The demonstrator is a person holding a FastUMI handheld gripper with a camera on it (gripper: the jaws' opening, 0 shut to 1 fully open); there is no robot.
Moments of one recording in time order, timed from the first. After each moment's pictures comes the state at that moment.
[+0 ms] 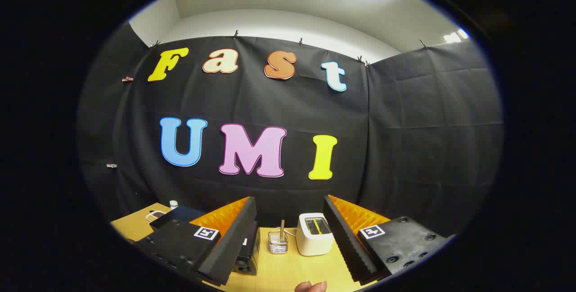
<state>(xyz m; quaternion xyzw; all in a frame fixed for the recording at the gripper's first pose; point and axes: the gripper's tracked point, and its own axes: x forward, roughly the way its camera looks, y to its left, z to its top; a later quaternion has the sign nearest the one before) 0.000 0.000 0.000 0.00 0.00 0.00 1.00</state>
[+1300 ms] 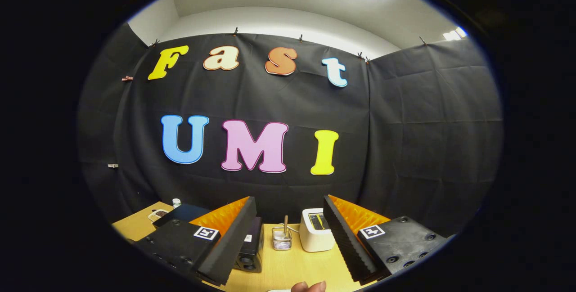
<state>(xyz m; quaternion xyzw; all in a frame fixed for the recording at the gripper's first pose) -0.005 0.021 -0.010 0.01 0.02 0.01 1.00</state>
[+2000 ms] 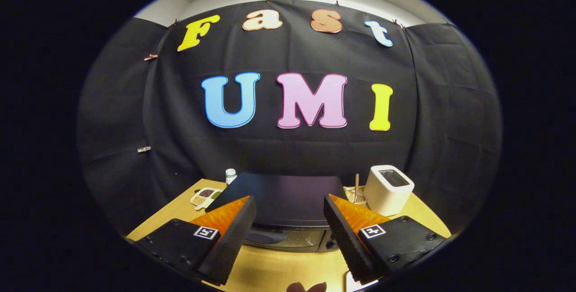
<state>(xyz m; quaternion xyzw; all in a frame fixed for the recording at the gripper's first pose) -0.010 0.231 -0.144 0.04 0.15 0.10 0.98</state>
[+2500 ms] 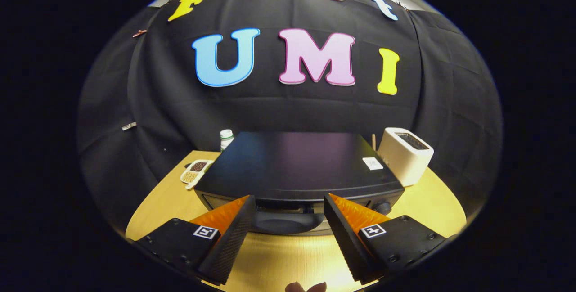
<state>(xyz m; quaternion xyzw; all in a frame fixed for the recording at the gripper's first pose) 0.009 0.282 -0.253 0.03 0.27 0.06 0.96</state>
